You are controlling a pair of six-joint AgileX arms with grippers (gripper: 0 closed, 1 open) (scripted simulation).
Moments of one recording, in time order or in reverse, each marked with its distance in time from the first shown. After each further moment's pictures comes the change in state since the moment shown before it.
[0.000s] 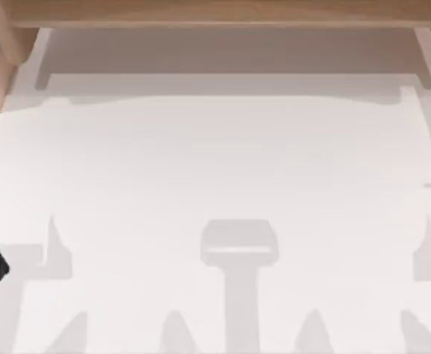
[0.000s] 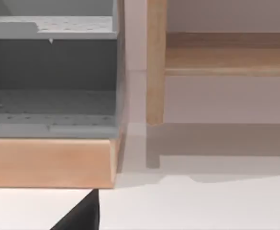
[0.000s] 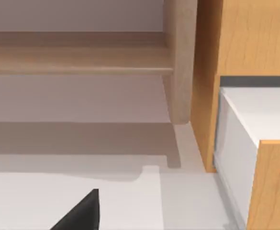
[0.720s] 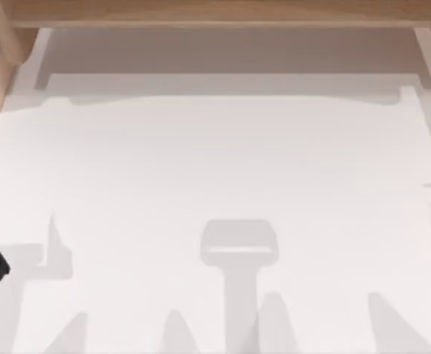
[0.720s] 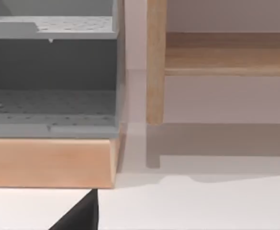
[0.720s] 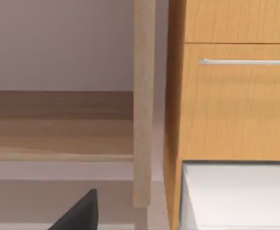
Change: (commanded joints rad) left arm 0.000 0.000 0.000 0.000 0.000 0.000; right arm -0.381 0.521 0.333 0.223 -0.368 0.011
